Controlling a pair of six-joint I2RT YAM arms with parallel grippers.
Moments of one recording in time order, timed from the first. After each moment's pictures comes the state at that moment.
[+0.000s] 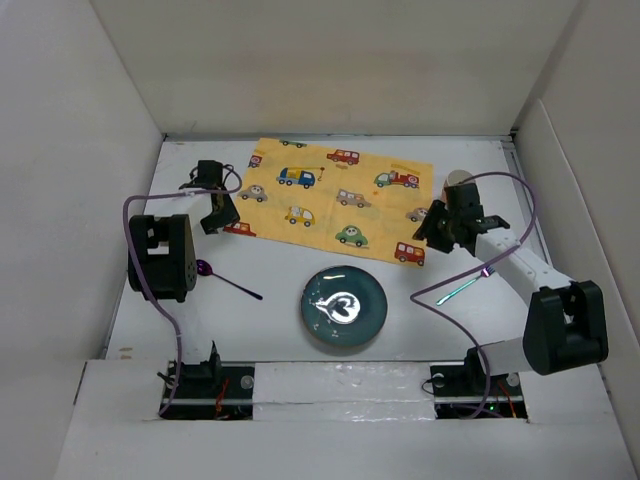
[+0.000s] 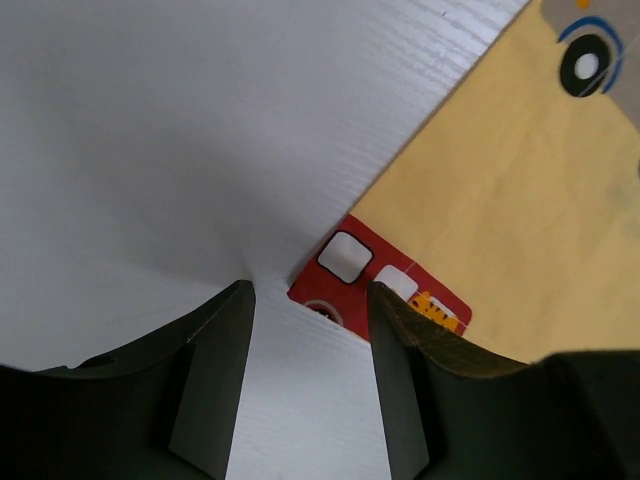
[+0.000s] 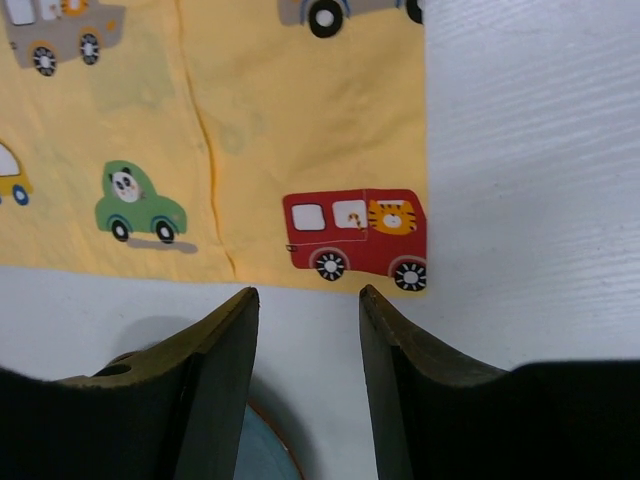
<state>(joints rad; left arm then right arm) 0.00 1.87 1.26 -0.47 -0.15 -0.44 0.20 1.38 0.93 -0.43 -0.03 0.66</state>
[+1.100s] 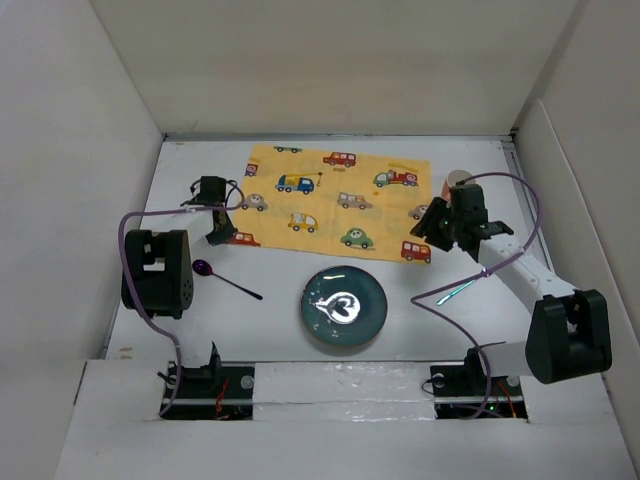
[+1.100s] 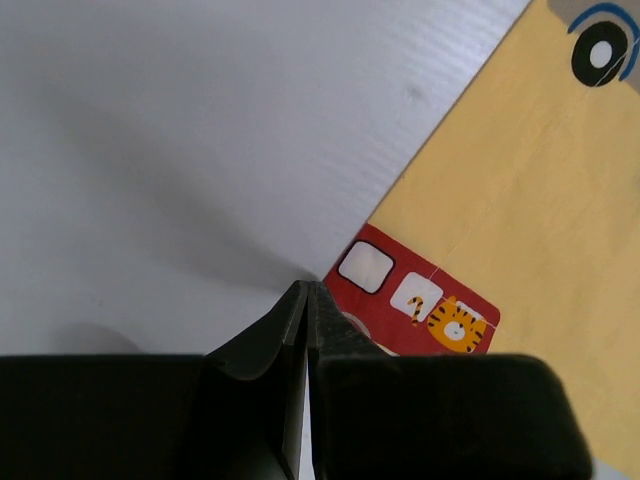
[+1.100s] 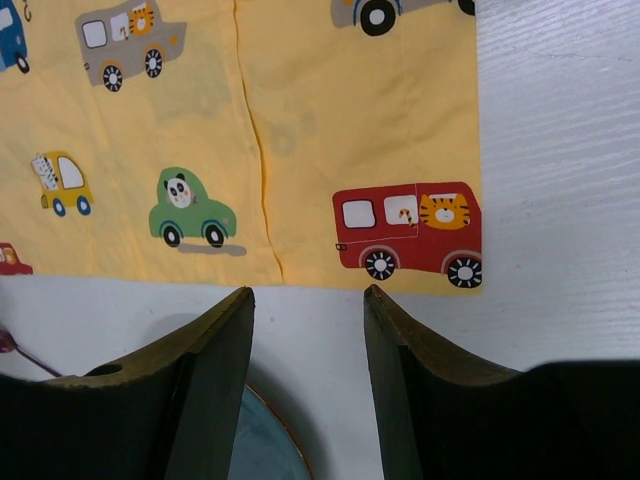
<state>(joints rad) -0.04 1.77 1.07 -0.39 -0.21 -0.46 0.18 1.33 0.87 -0.33 -0.10 0.66</state>
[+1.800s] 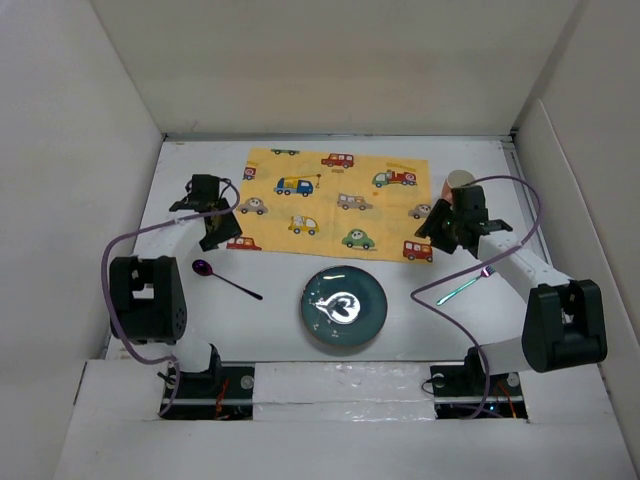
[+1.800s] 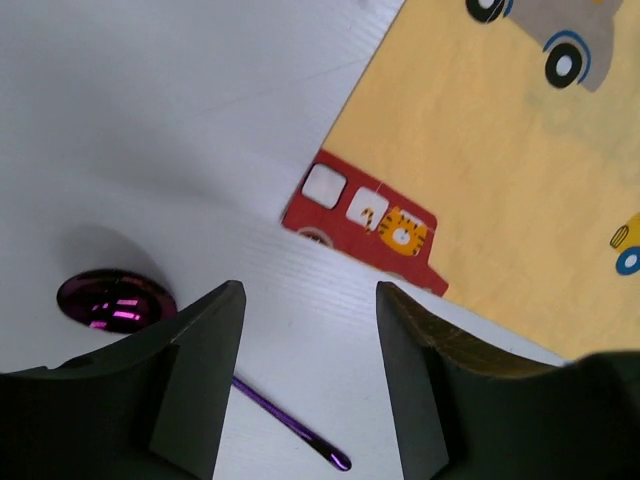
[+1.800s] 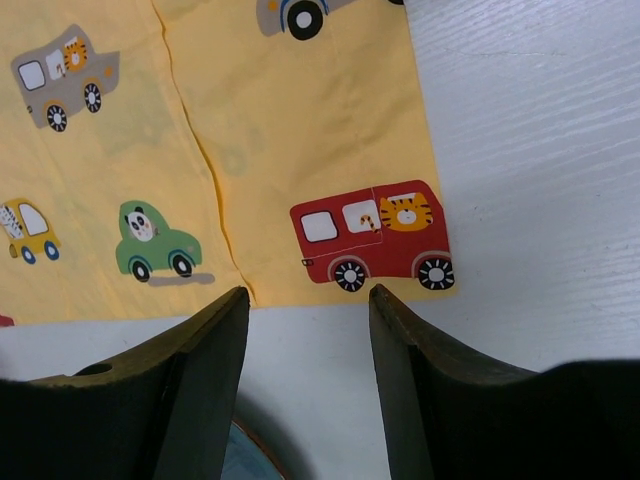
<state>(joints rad) -0.04 1.54 1.01 -0.55 -0.11 -0.48 0.14 1.39 0.87 -0.33 -0.05 0.68</state>
